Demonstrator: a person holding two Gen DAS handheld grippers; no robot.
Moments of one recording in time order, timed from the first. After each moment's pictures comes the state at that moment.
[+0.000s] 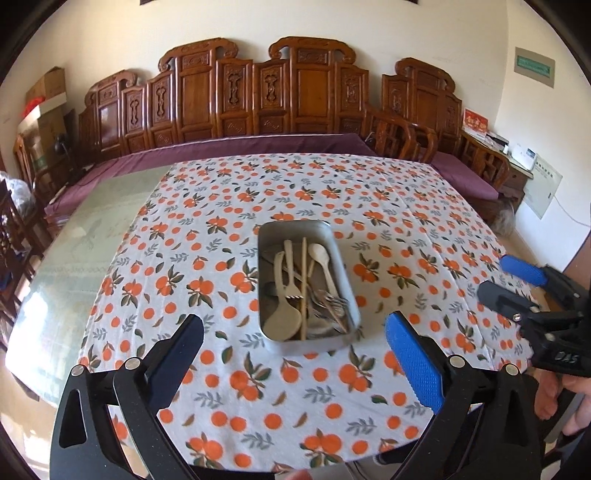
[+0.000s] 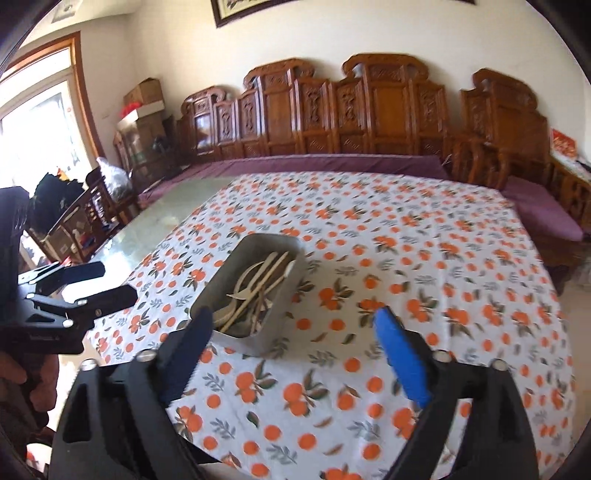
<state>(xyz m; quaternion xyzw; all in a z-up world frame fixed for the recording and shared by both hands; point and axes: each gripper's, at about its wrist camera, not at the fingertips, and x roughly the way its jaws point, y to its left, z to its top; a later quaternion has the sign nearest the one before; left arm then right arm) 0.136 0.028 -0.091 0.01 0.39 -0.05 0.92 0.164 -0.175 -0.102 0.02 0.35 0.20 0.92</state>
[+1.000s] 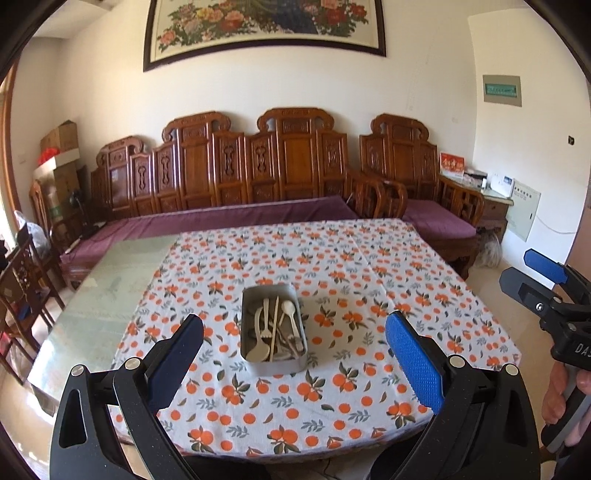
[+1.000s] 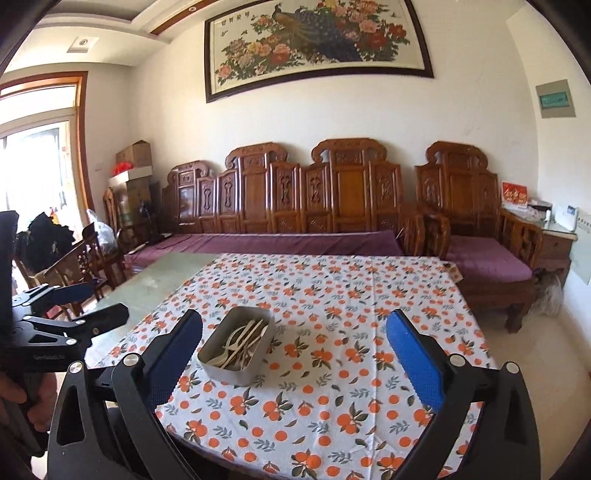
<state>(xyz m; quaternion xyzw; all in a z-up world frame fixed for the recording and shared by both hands) 0.031 -0.025 0.014 0.03 0.27 -0.05 0.96 0.038 -0.240 0.016 0.02 0.20 0.14 0.97</state>
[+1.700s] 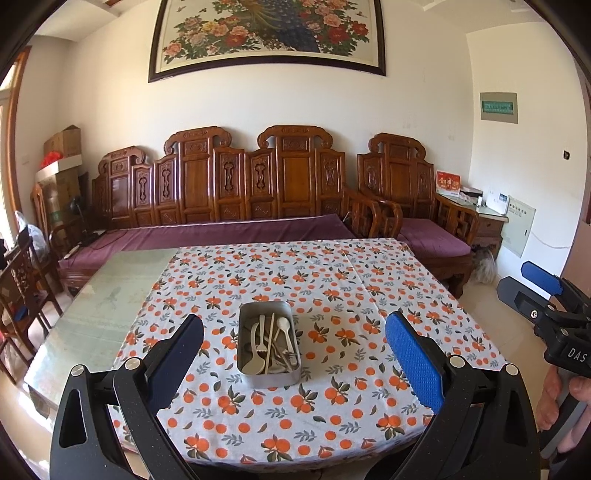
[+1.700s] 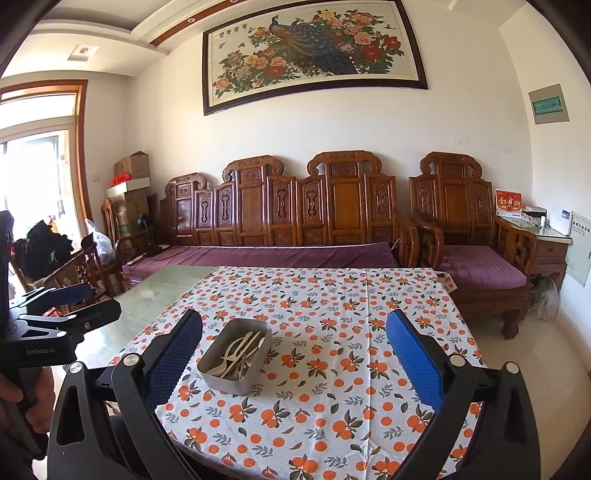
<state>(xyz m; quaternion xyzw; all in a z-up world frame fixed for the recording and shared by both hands) 0.019 -0.024 0.028 0.01 0.24 -0.05 0.97 0.024 -0.249 0.029 0.03 0.18 0.13 0.97</state>
